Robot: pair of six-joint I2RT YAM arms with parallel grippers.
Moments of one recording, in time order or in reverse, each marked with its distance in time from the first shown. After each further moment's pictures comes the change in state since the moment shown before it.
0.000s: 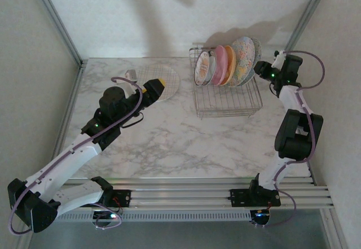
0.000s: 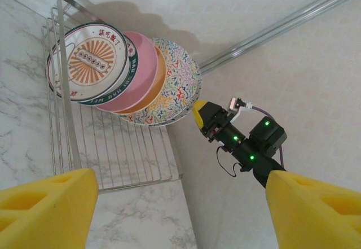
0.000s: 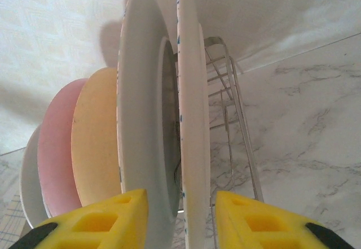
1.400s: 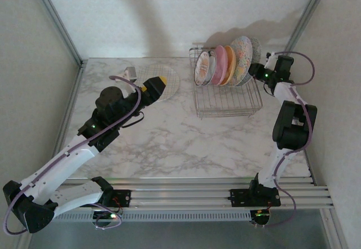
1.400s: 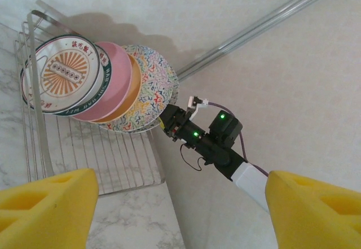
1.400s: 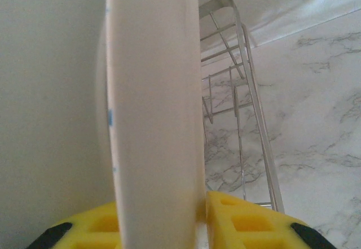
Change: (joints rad) left arm -0.060 -0.021 0.067 -0.019 -0.048 0.027; right arm 0.036 0.139 0.071 -0.002 -0.033 -0.003
